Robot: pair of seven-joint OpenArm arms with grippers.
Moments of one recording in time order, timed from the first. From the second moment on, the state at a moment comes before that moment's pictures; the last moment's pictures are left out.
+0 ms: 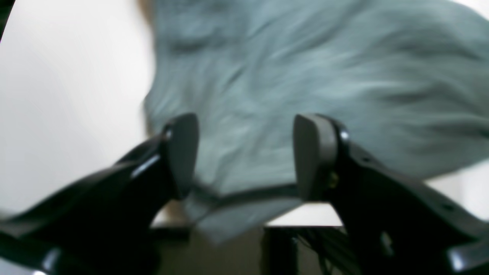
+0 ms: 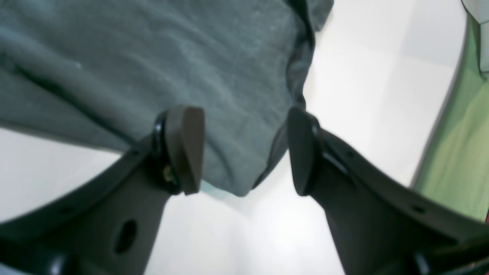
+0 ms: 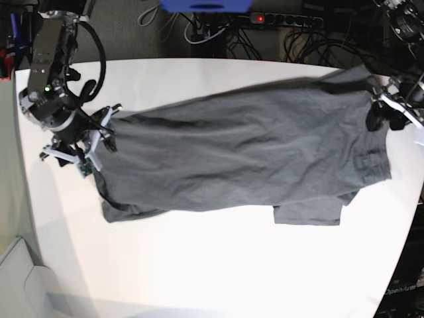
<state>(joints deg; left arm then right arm) 14.4 -14.1 -47.4 108.7 -47.0 -33.3 68.6 -8.4 8.1 15.8 113.3 4.5 40.1 -54.3</state>
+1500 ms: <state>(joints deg) -37.4 -13.2 -26.6 31.4 -12.8 -21.6 21.6 -10.3 8.1 15.8 112.5 4.2 40.1 -54.2</state>
